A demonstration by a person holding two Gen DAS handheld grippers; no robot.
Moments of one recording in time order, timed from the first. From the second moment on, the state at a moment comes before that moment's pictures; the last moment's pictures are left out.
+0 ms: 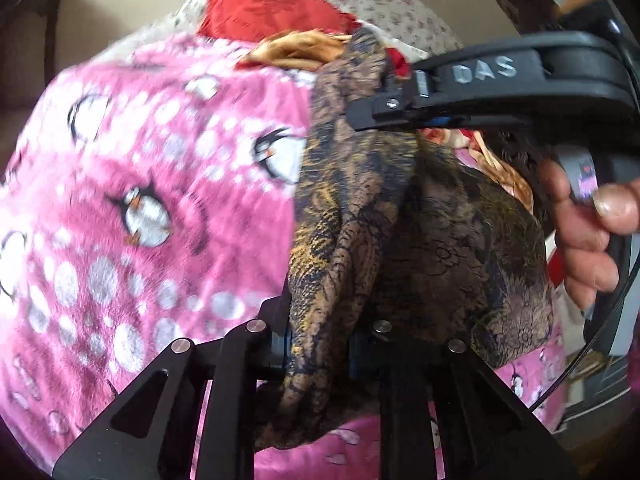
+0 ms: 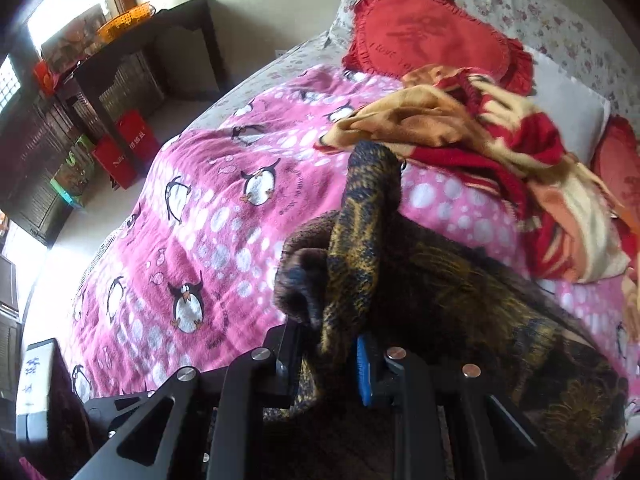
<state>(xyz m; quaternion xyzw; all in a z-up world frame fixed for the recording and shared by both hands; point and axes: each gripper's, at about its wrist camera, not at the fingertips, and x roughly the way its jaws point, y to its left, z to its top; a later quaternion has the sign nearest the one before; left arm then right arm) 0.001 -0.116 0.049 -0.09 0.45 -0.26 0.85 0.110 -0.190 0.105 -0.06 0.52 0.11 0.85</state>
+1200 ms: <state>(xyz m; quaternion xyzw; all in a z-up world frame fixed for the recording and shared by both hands) -0.052 -0.216 0.112 -0.06 0.42 -0.38 0.82 0.059 -0.272 0.152 -0.06 0.45 0.10 0.88</state>
